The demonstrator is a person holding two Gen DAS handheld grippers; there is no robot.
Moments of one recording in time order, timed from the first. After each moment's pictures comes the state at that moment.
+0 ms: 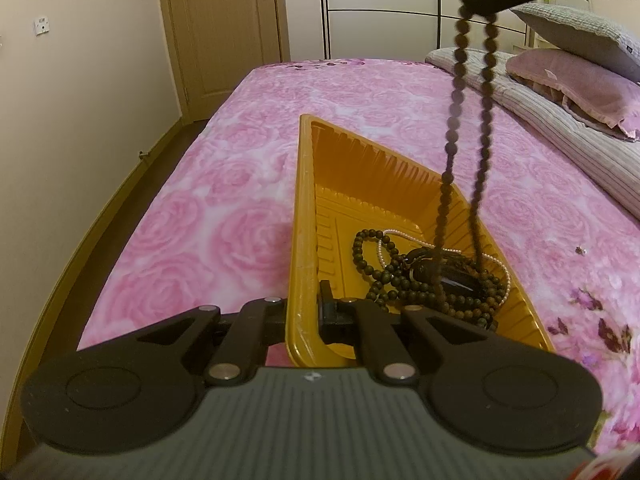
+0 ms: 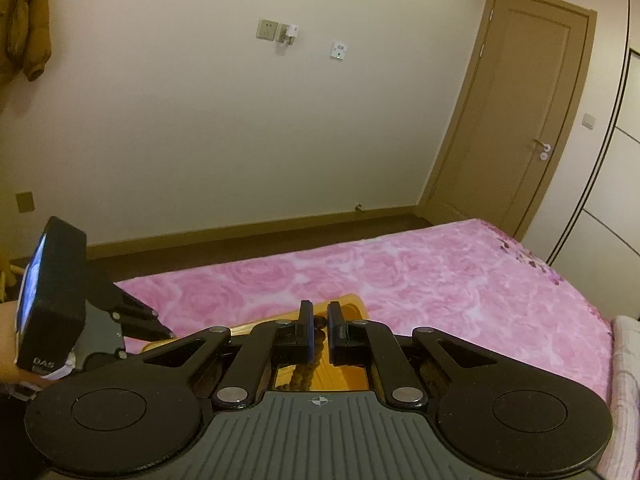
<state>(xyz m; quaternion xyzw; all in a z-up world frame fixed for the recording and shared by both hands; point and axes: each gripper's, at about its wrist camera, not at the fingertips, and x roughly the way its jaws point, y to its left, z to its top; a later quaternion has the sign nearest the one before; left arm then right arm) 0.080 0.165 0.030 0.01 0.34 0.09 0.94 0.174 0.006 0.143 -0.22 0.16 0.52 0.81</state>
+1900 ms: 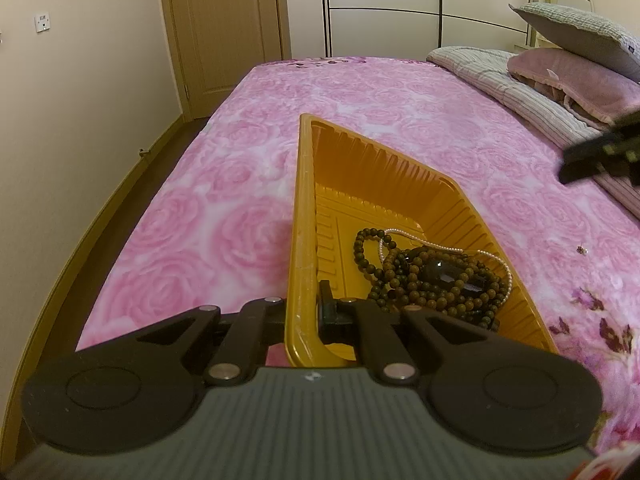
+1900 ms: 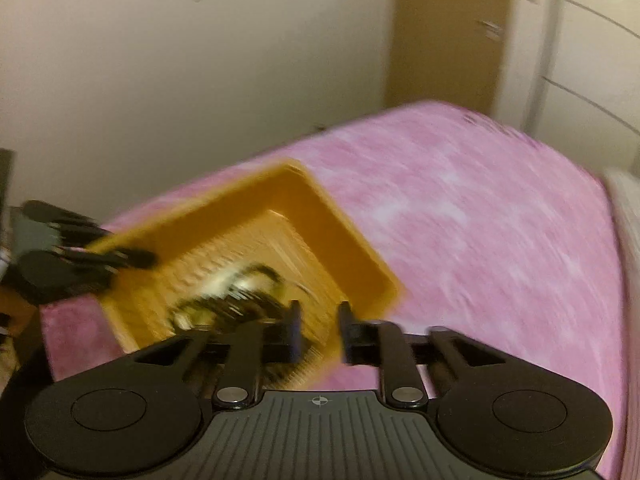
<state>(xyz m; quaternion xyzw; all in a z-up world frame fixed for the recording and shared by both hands) 0.079 0.167 0.029 0.01 0.34 0.09 0.94 0.213 -0.073 0.066 -0.14 0.32 0.42 0.83</state>
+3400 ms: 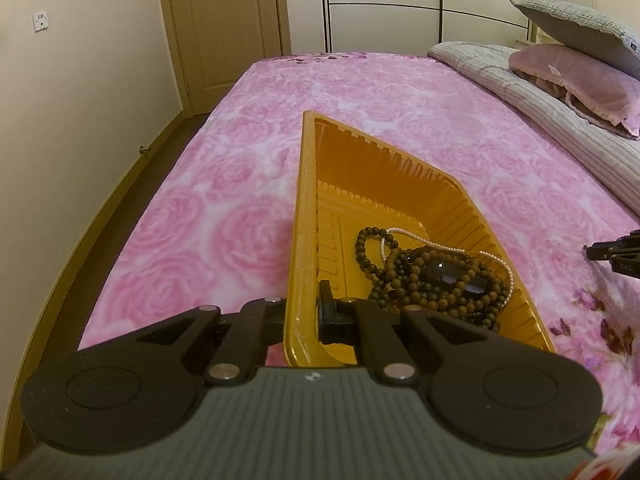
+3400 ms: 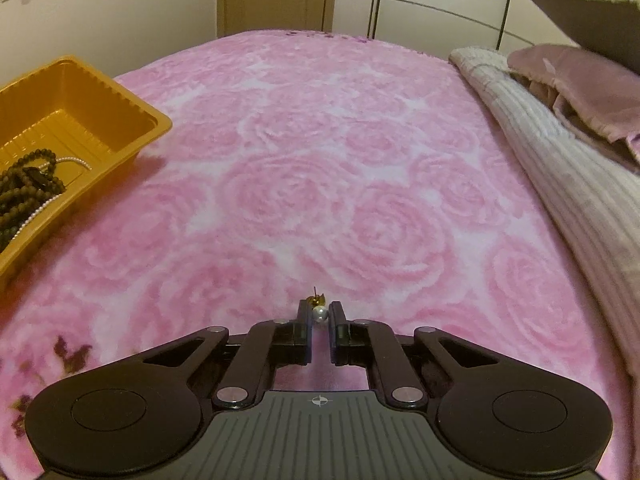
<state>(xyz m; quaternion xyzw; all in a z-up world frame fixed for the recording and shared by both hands) 0.084 0.168 0.030 0.01 0.35 0.09 0.93 0.242 -0.187 -0.069 -0.11 0.38 0.22 0.89</state>
